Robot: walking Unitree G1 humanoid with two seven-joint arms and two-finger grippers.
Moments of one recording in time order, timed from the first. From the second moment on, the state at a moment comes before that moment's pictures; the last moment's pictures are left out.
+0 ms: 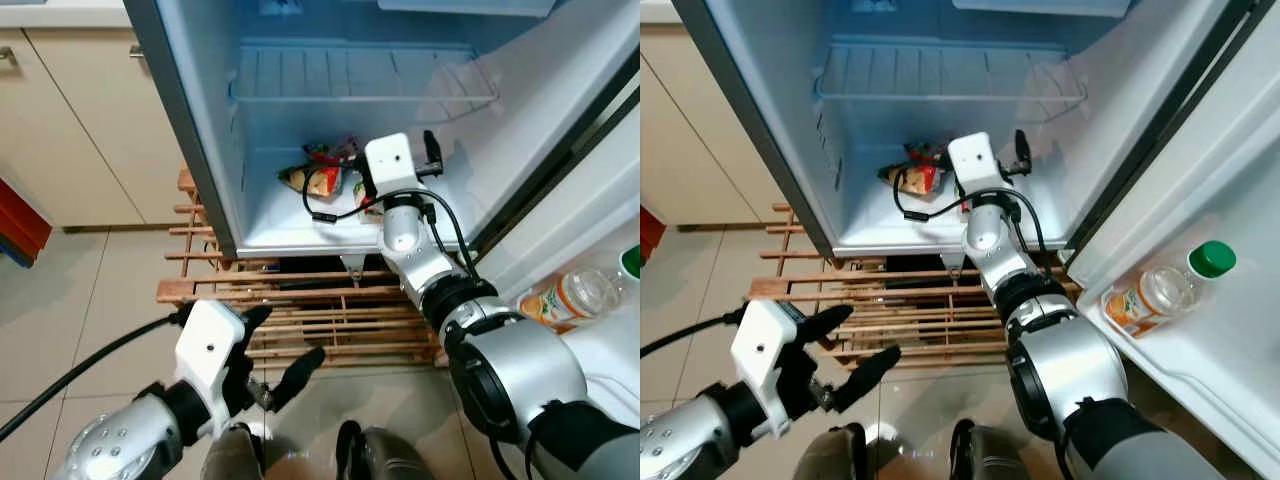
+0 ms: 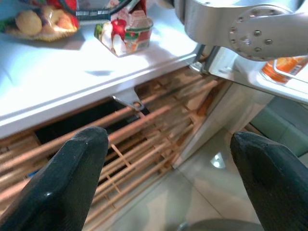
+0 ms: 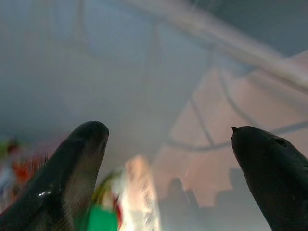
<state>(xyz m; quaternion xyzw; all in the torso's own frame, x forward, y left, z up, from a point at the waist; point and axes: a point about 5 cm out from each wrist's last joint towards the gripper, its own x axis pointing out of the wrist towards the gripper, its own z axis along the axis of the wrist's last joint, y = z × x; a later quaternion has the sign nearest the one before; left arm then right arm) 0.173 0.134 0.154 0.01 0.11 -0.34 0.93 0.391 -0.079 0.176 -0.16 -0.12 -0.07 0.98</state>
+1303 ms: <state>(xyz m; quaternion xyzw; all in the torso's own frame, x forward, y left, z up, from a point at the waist) 0.264 0.176 0.136 0.05 0.00 -0.05 1.00 0.257 -0.169 0.104 -0.07 -0.06 0.01 1.00</state>
